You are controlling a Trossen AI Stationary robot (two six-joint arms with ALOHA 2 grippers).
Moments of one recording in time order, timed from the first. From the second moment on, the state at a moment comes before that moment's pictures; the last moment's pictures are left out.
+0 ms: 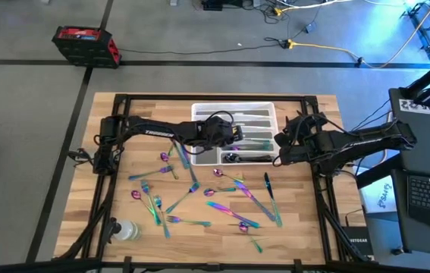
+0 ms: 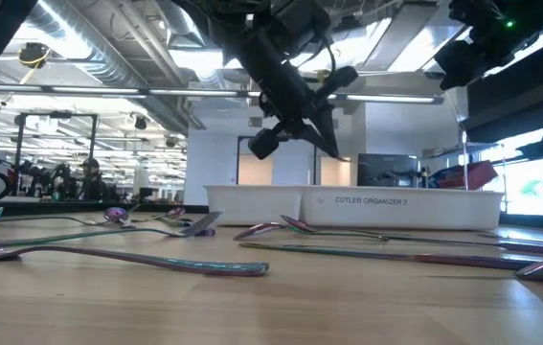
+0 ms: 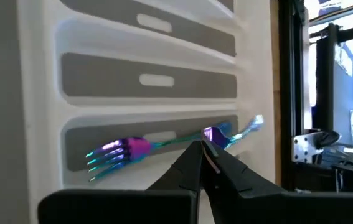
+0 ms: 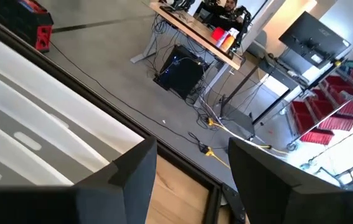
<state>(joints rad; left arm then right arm) 0.13 1.98 1.48 -0.24 -0.29 -1.44 0.15 1.01 0.83 -1.22 1.24 0.86</state>
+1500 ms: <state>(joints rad) 0.15 2.03 1.48 -0.22 -0.21 -1.41 0.15 1.01 0.83 -1.09 1.25 0.78</state>
